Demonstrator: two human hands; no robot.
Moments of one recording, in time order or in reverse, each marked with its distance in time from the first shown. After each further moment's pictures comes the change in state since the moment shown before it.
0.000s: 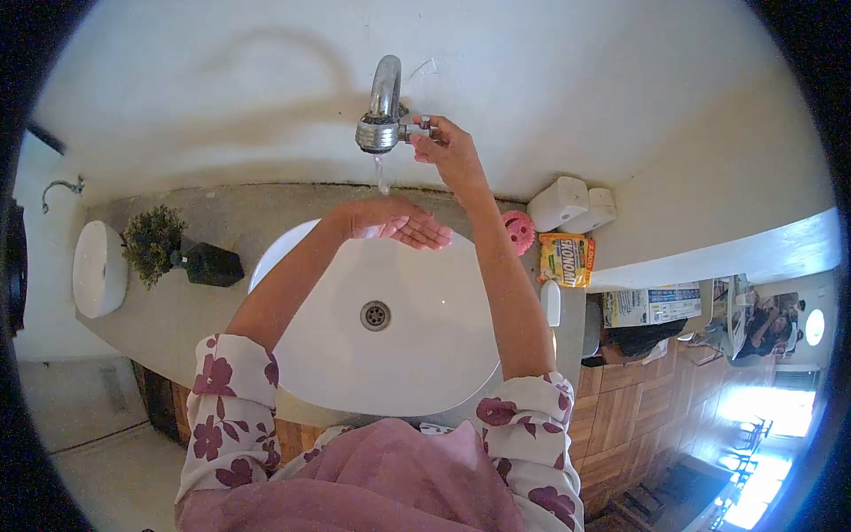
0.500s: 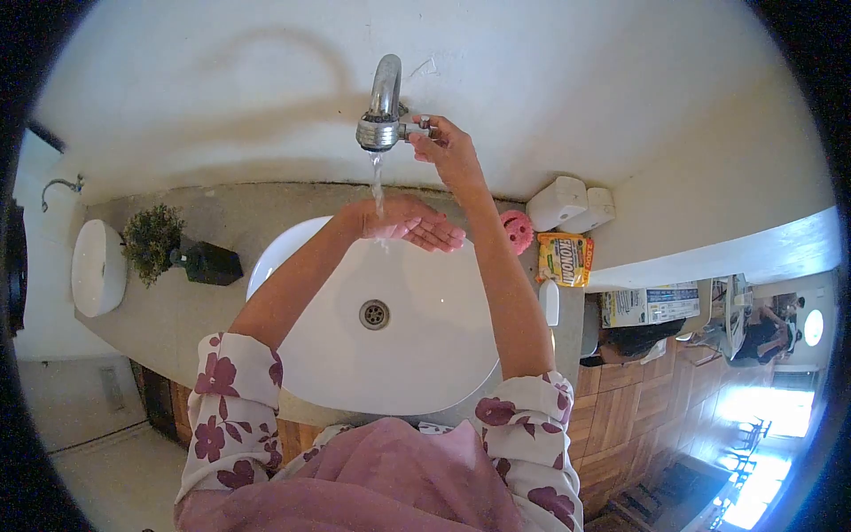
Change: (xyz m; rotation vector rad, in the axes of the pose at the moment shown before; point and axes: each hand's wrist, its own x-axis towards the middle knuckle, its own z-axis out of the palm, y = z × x) left_hand 0.014 0.006 0.013 -0.050 -0.005 -0.015; right_hand -0.002 -0.003 0.003 -0.055 0.021 -0.017
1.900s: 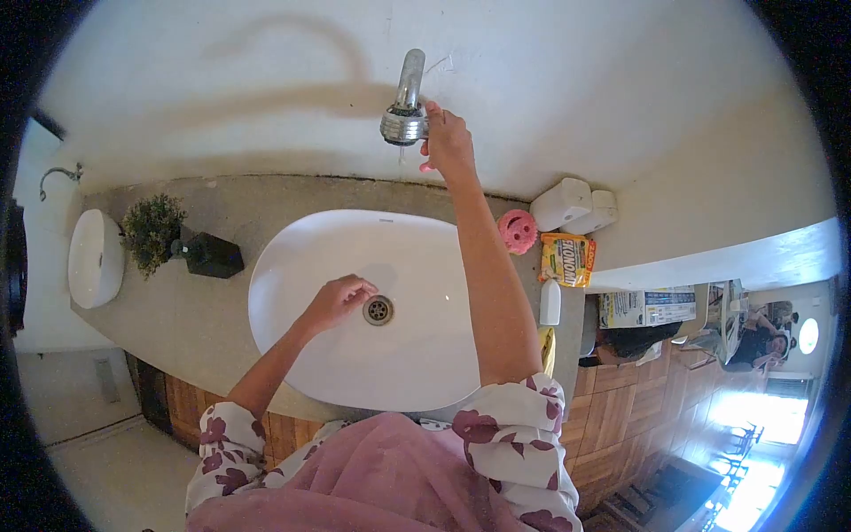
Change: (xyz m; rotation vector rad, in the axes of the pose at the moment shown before) left_hand -0.103 -0.158 0.053 0.704 0.849 0.110; right_hand 0.018 -0.011 0.025 -0.320 0.191 0.220
